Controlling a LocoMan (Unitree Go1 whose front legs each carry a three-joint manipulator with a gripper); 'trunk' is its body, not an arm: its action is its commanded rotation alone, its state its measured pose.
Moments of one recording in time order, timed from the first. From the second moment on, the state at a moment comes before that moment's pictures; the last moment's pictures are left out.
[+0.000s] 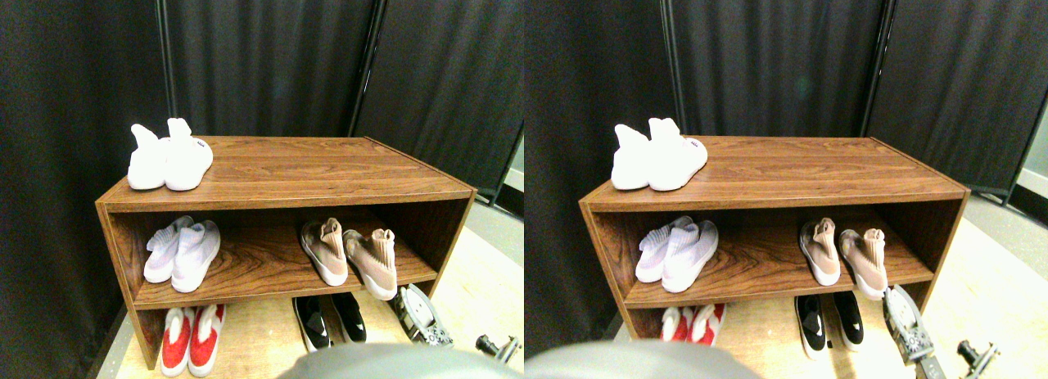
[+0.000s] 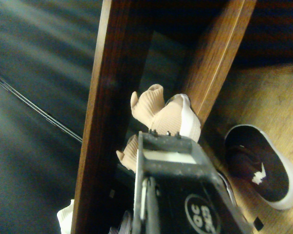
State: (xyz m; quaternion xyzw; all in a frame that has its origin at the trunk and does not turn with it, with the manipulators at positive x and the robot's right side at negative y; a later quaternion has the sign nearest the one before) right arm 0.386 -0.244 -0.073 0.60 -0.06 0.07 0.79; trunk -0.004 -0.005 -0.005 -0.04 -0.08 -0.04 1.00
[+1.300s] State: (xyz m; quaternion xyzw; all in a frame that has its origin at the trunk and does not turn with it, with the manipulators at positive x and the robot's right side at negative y) right arm 0.455 -0.232 -0.088 0.60 -0.01 -0.03 0.80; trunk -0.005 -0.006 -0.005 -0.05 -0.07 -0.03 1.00
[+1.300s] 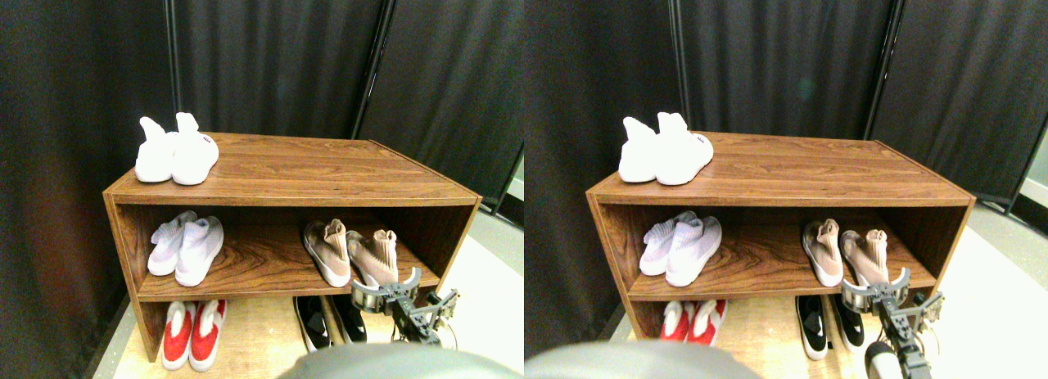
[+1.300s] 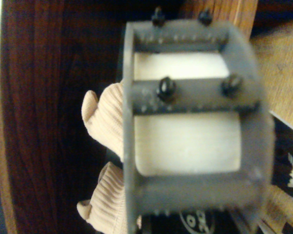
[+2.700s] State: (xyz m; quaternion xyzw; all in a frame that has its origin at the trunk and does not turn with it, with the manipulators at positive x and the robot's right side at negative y) right arm 0.390 -0.279 -0.046 0.58 -0.10 0.01 0.81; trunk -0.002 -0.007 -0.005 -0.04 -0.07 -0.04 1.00
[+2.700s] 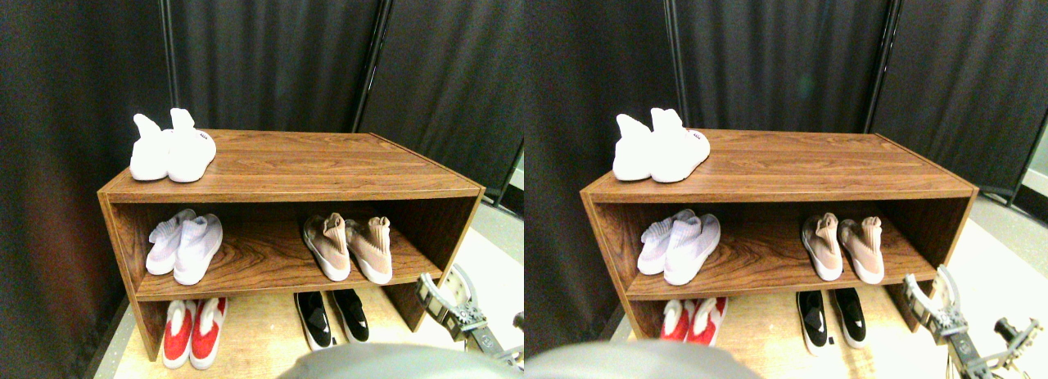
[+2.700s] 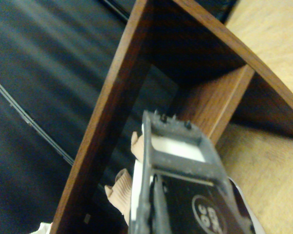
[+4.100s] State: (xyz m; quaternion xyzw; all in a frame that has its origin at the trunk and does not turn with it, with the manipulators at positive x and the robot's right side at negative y) right arm 0.499 -0.285 -0.090 0.60 -0.05 -0.07 0.79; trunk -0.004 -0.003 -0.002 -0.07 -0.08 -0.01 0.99
